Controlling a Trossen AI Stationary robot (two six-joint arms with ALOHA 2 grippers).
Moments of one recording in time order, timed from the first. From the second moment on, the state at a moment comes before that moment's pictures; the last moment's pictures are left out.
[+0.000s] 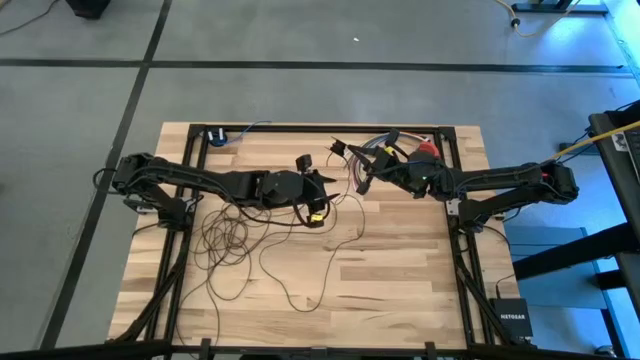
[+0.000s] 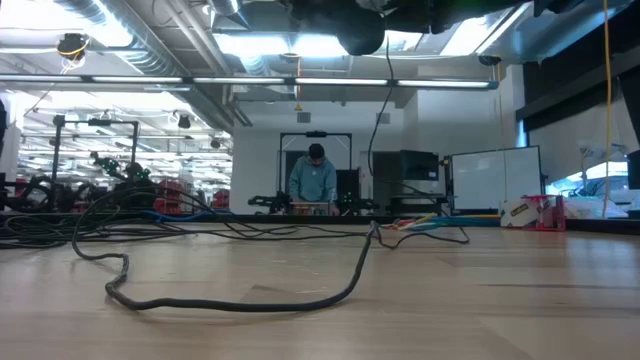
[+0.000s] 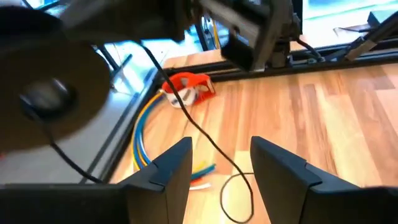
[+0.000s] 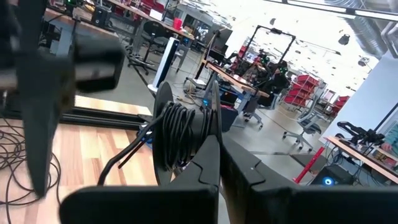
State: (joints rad) left arm -0.07 1.59 1.25 -0.05 -0.43 0.15; right arm -0.07 1.18 0.75 0.46 0.47 -0.43
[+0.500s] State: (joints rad) left arm 0.00 1.79 1.12 0.32 -0.32 0.02; right arm -0.07 1.18 0.75 0.47 0.46 -0.43
